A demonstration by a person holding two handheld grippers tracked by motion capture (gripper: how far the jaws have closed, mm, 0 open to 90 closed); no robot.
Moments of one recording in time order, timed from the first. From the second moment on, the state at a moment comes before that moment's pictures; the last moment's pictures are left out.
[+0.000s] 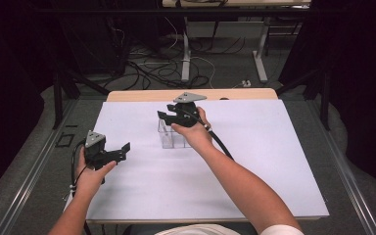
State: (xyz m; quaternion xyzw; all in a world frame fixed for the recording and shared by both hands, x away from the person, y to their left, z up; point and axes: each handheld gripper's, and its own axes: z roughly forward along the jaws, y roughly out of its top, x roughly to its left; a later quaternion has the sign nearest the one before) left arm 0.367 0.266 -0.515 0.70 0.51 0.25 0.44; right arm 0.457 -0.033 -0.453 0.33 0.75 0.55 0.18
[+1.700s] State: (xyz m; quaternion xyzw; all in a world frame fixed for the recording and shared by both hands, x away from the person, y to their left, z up) left arm 0.365 0.273 -0.512 0.69 0.52 0.25 0.45; right arm 0.389 -0.192 -0.434 0.44 0.74 0.45 0.24
